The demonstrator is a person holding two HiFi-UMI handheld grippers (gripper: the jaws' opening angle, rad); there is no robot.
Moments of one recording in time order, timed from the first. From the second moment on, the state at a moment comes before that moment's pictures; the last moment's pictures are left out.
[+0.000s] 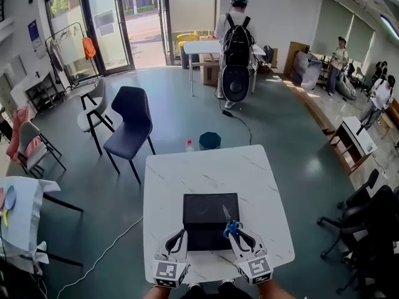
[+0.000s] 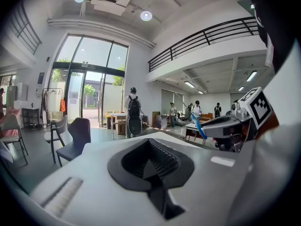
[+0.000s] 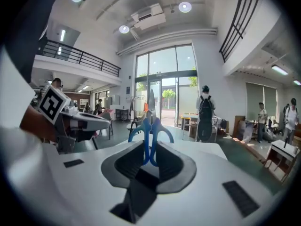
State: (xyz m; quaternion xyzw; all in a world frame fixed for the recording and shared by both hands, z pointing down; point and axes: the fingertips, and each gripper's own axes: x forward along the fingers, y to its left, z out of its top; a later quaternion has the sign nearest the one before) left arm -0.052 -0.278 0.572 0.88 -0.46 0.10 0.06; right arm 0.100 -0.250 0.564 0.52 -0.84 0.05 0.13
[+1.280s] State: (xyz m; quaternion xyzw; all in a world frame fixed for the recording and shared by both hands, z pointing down) left arm -0.068 -0.261 0.603 0.85 -0.51 0.12 0.10; right arm 0.053 -0.246 0.750 0.21 -0.83 0.05 0.52
